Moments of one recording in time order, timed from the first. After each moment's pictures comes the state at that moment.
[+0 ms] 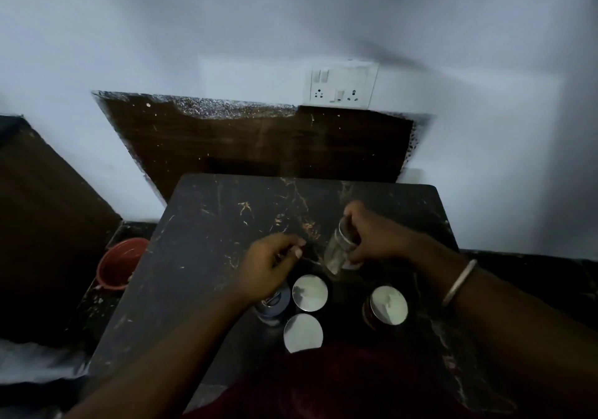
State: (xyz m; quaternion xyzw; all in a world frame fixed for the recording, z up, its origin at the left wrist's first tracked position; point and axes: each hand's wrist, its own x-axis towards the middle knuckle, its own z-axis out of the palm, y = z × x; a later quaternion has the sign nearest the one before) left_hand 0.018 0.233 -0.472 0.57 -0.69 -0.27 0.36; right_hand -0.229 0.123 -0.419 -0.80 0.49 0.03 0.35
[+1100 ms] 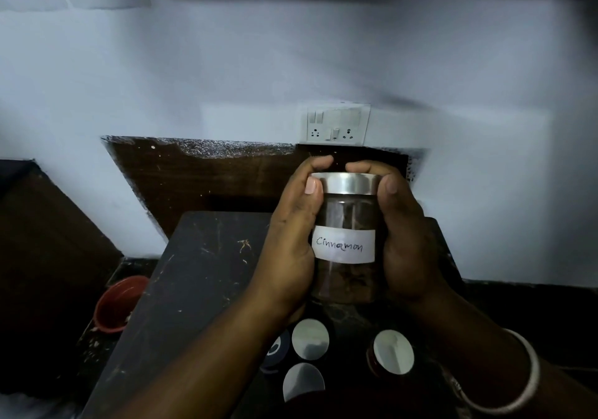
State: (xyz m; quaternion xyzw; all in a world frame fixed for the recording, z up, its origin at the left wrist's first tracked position) left_hand -0.060 0.227 -0.275 0.34 -0.46 -0.52 0.64; right_hand -0.188 0.191 -0.288 -0.56 0.26 -0.59 0.52
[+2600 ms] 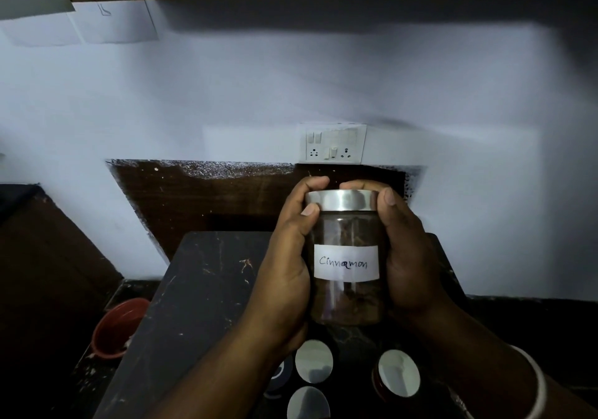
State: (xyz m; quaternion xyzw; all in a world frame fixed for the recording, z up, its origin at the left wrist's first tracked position) left_hand -0.056 0.236 -0.268 0.32 -0.43 -0.57 0.62; right_hand -0.187 0.194 -0.275 -0.55 0.26 -0.59 0.54
